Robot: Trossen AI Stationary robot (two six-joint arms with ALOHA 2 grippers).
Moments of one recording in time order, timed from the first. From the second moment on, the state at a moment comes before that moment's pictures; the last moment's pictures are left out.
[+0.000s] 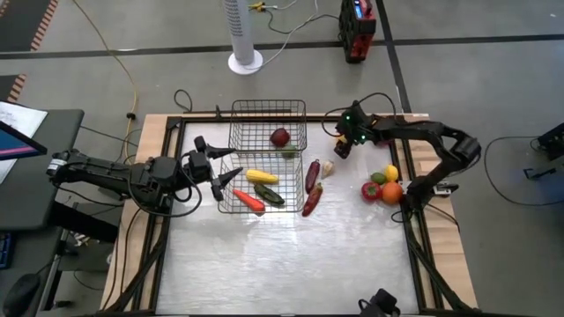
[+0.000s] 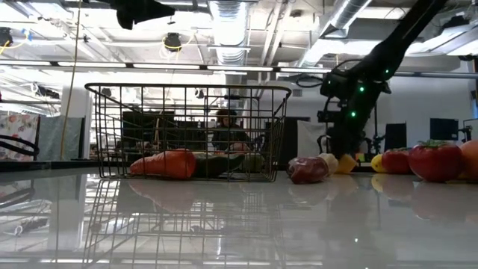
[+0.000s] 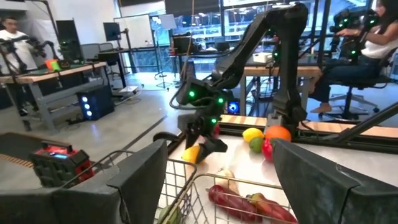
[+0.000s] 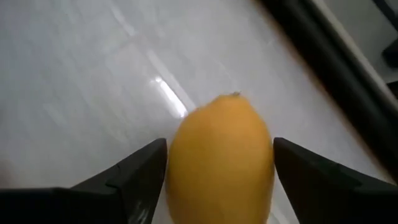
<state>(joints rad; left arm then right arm) -0.12 0.80 0.59 0.22 -0.53 0.06 -0.81 1.57 0.78 -0.23 0.05 -0.22</state>
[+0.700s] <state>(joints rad) -0.12 0.80 0.59 0.22 -0.54 0.06 -0.56 1.47 0.86 -0.20 0.08 -0.13</state>
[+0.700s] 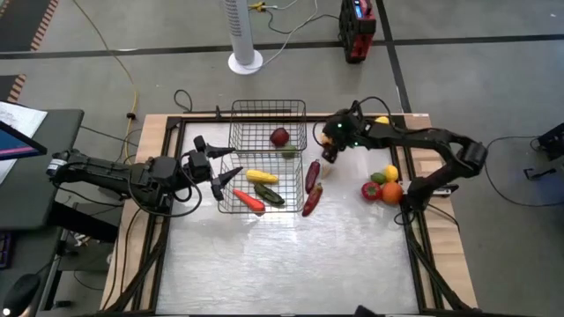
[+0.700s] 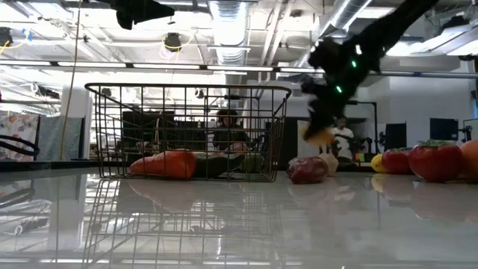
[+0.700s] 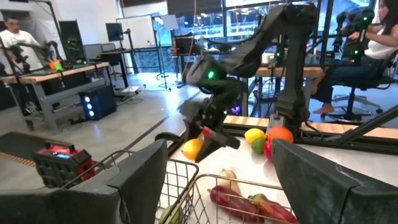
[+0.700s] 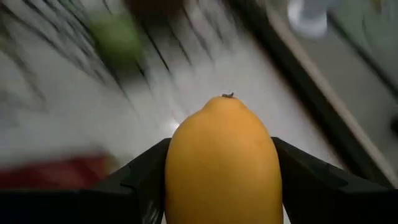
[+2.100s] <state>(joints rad) -0.13 0.80 0.59 0.22 -0.54 0.04 -0.39 1.27 0.73 -0.31 0.19 0.17</state>
